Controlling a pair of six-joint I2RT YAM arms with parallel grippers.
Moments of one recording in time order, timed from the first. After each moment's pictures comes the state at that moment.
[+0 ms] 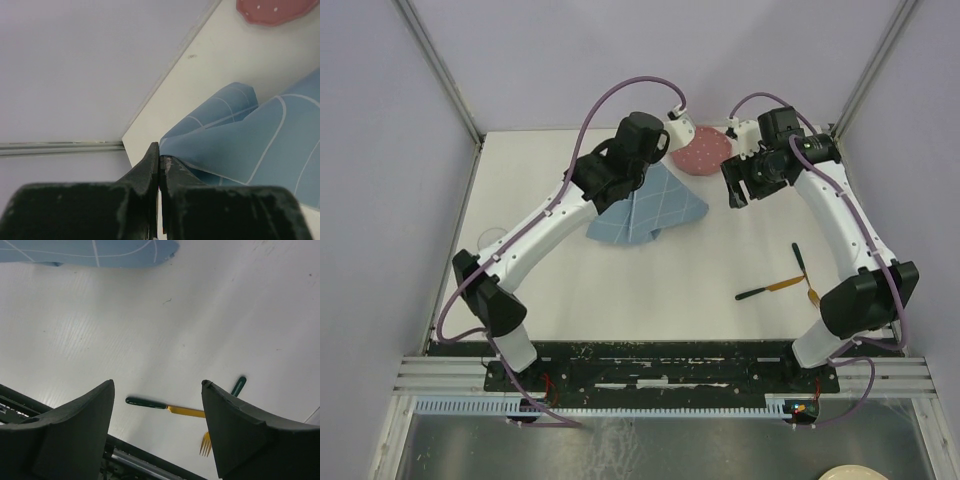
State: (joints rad) left arm -0.79 1.69 1.82 -0.58 -0.60 0.66; right arm 0.24 1.60 1.72 -1.12 -0.17 -0.20
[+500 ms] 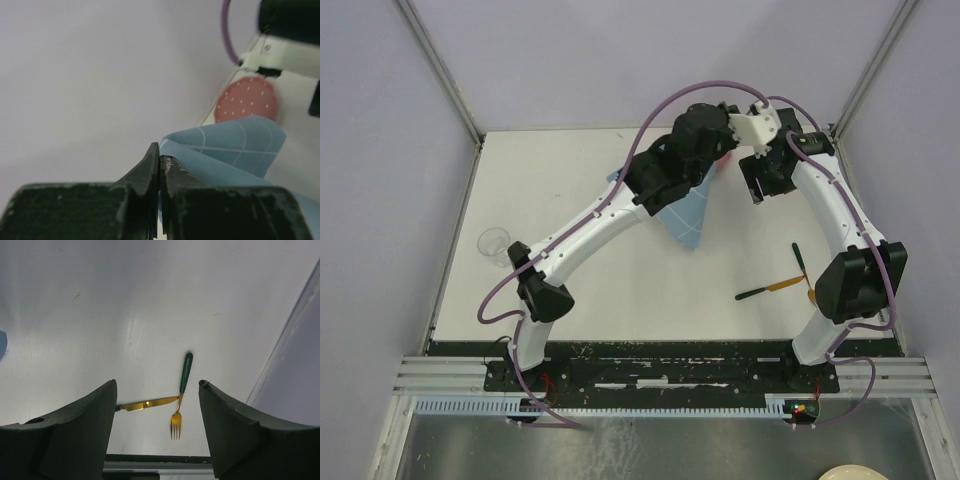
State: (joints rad) left arm -0.97 1.99 2.33 -0.50 -0.54 0.81; right arm 0.19 1.71 1.70 -1.08 0.13 -0.16
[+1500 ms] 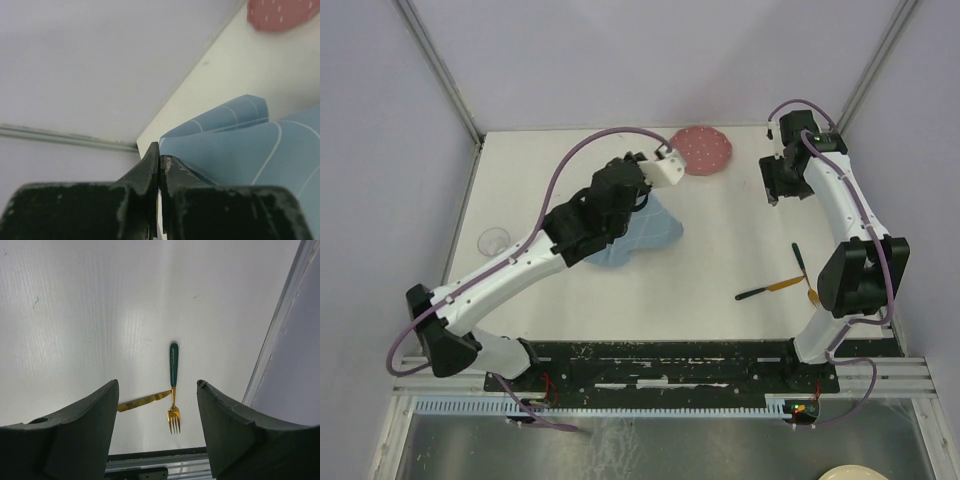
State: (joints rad) left arm -0.96 1.44 1.52 -0.30 -0.75 0.74; right arm 0.07 1.73 1.68 -1.07 0.19 -0.11
